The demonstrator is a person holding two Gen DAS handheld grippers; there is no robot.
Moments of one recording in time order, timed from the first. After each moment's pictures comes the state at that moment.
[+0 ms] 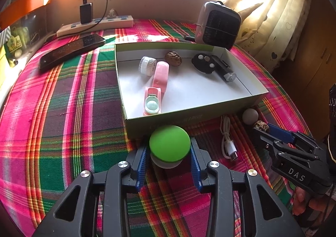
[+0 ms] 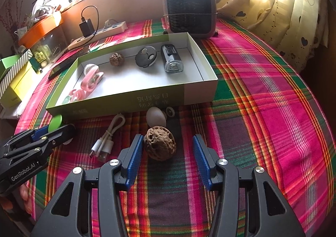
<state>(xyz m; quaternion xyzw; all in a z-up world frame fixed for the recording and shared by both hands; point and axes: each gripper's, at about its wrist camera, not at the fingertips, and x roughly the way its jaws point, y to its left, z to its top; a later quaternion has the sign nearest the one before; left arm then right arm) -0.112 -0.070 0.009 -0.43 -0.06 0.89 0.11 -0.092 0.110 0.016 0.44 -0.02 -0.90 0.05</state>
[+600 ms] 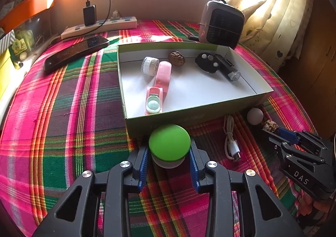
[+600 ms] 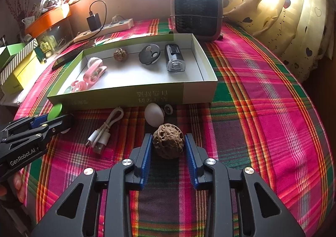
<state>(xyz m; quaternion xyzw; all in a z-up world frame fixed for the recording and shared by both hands) -0.111 -0.064 0.009 -0.43 -0.04 0.90 0.09 -0.088 0.116 0.015 0.43 0.00 -0.90 0.07</state>
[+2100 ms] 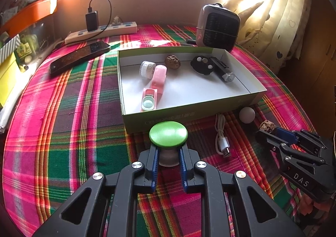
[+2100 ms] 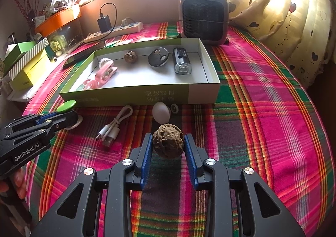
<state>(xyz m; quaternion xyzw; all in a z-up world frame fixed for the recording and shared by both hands) -0.095 -0.055 0.020 -0.42 -0.03 0.90 0.08 -0.079 0.118 0.022 0.42 0.01 -0.90 0.11</state>
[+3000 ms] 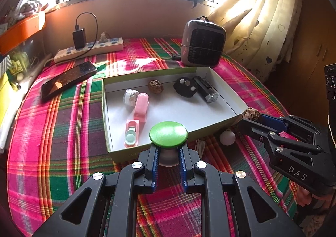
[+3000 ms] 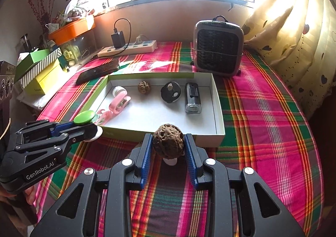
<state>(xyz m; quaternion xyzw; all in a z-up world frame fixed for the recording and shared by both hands) -0.112 -0.041 0.054 -0.40 -0.02 0.91 0.11 -0.108 0.111 0.064 0.38 0.02 -0.91 0.15</state>
